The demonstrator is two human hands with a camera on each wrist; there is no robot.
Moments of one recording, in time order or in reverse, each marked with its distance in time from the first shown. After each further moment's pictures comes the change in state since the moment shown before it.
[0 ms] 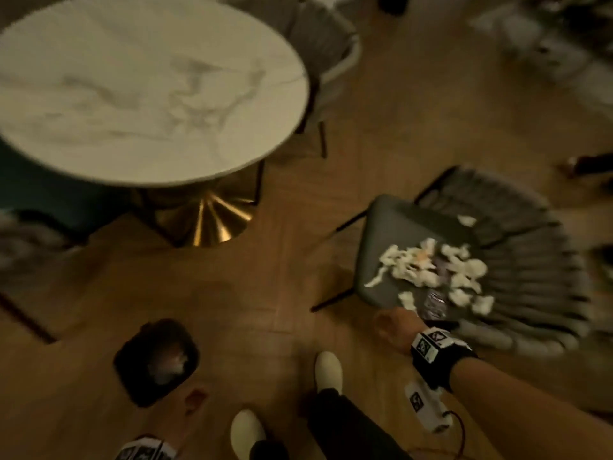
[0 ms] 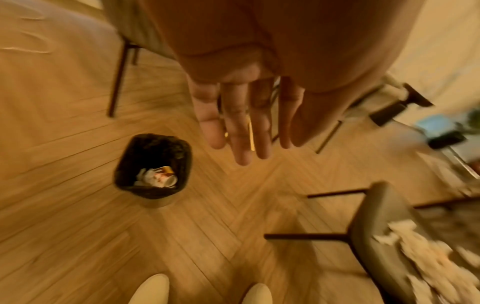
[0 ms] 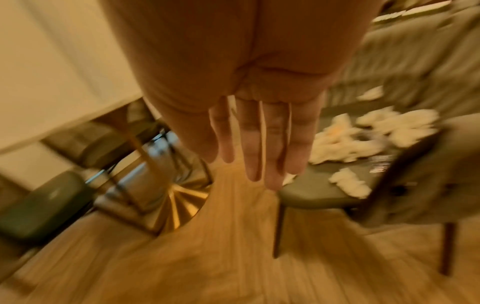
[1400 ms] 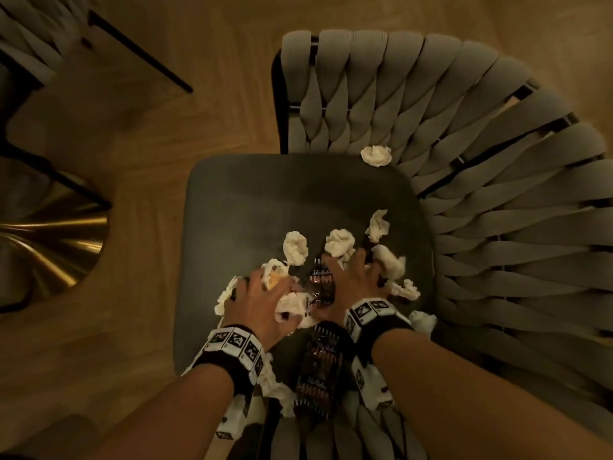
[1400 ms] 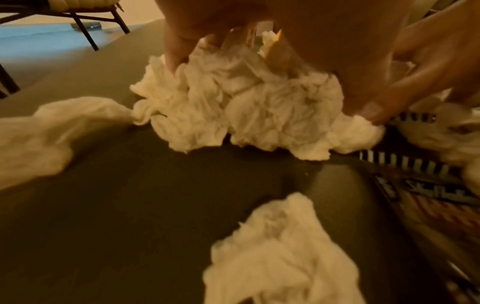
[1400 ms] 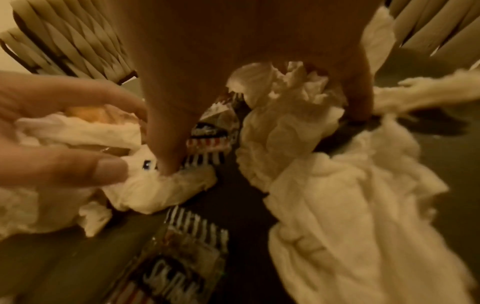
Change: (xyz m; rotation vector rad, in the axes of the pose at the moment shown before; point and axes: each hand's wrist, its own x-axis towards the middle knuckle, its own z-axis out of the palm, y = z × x) left_hand 0.327 0.497 0.411 0.859 -0.037 0.403; right_hand 0.335 0.395 -0.046 0.239 -0.094 0.222
